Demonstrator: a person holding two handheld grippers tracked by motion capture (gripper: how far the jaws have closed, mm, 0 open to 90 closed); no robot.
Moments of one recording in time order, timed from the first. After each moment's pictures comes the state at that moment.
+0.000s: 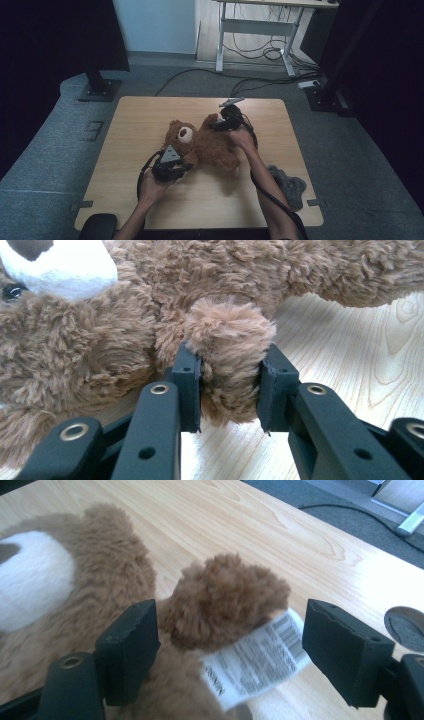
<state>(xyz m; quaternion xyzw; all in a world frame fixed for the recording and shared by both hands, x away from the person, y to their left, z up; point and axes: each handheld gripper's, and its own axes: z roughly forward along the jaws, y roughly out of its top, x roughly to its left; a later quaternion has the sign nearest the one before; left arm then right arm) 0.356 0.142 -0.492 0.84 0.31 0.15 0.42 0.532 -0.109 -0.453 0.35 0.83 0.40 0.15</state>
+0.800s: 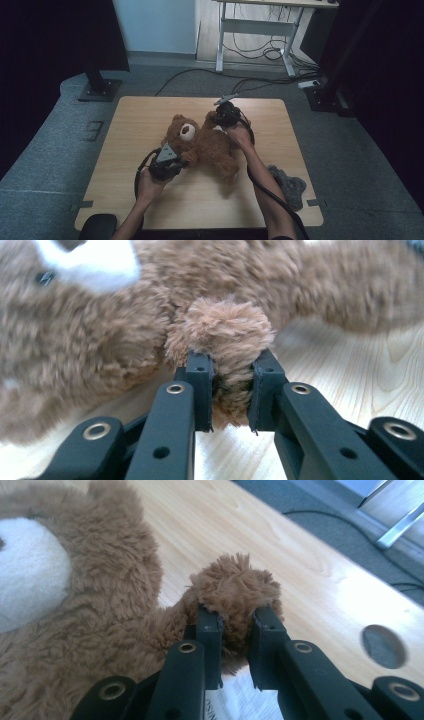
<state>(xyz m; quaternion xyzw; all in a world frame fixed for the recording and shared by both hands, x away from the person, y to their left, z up) 0.356 0.153 -0.479 0.82 0.31 0.17 0.44 0.532 -0.096 -0.437 0.33 0.85 0.37 0.18</state>
